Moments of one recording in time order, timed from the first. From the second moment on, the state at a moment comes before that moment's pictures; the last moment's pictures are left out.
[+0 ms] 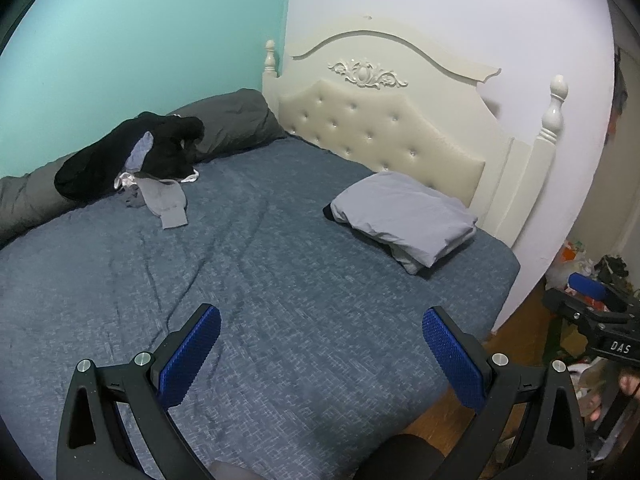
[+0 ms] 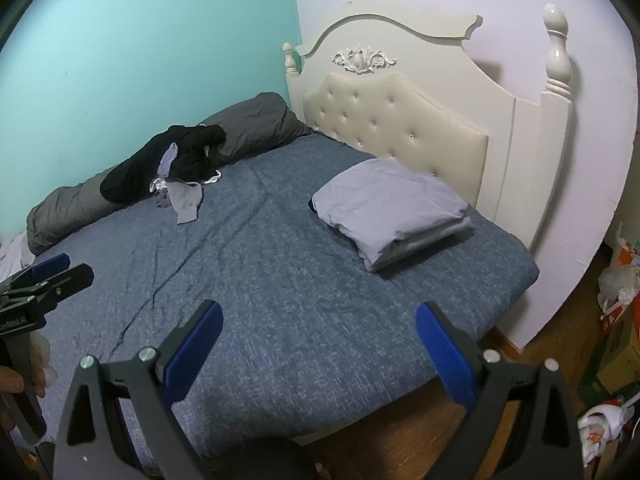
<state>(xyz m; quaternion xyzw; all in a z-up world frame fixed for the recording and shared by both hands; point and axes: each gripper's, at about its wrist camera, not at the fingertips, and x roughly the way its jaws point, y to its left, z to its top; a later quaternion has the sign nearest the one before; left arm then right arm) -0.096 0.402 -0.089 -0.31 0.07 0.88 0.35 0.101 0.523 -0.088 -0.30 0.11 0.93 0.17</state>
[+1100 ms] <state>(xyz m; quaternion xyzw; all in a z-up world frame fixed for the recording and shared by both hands) -0.071 0.378 -0.087 -0.28 0.05 0.89 0.36 0.136 0.498 -0.083 -0.27 0.11 0.94 0.18</state>
